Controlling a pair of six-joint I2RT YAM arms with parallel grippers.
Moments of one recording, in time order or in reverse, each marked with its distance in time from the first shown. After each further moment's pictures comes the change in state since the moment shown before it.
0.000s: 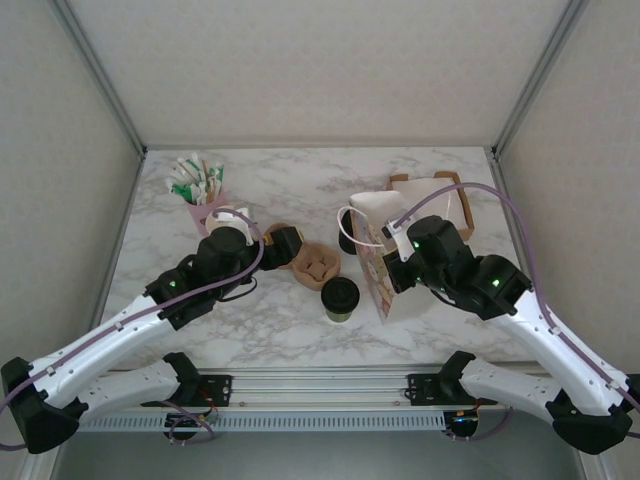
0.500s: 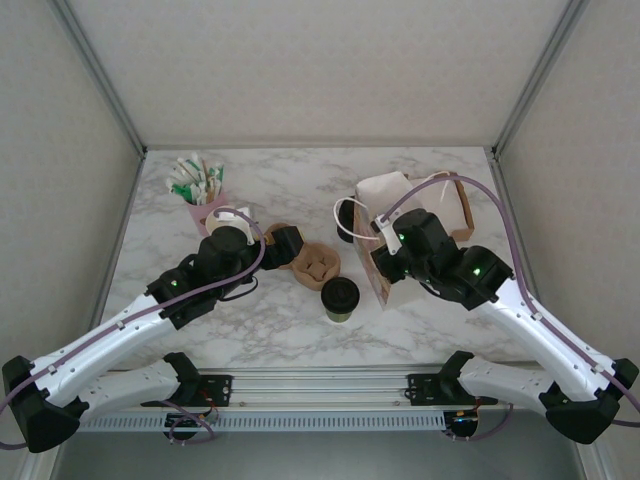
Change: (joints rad) left arm 0.000 0.005 0.000 0.007 0.000 0.000; right arm -0.002 0.068 0.002 0.045 0.016 -0.002
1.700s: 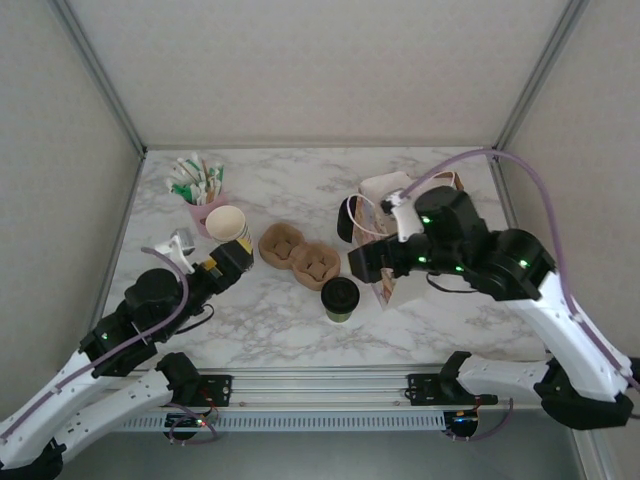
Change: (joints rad) left arm -0.001 -0.472 -0.134 -0.171 -0.075 -0.212; right arm 0.089 0.116 0.423 -0.242 -0.246 0.269
